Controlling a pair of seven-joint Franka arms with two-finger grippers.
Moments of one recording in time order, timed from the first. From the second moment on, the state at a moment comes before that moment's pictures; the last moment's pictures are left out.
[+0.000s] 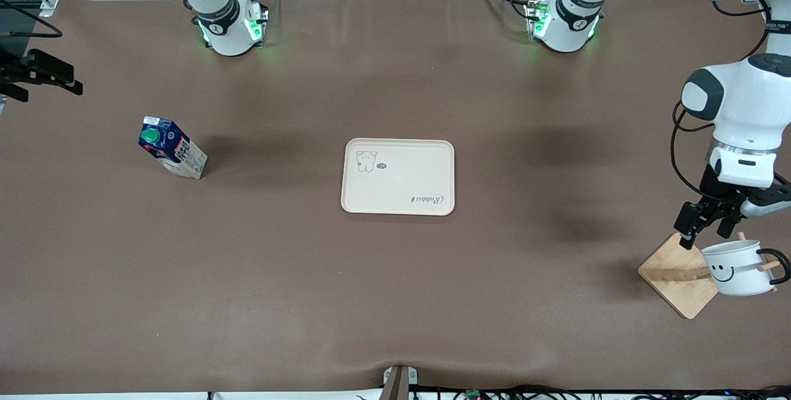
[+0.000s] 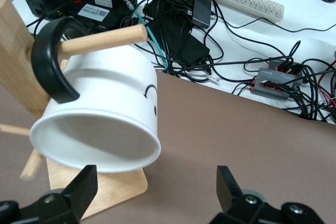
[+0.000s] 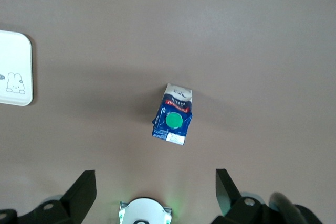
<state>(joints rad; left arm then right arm) 0.24 0.22 -0.13 -2.14 0.11 3.08 -0.27 -0.06 -0.03 -0.04 -1.54 0.01 1.38 -0.21</state>
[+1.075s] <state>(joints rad) 0.26 0.34 -0.13 -2.02 0.11 3.14 -0.23 -0.07 0.04 -0.04 -1.46 0.01 1.38 -0.21</state>
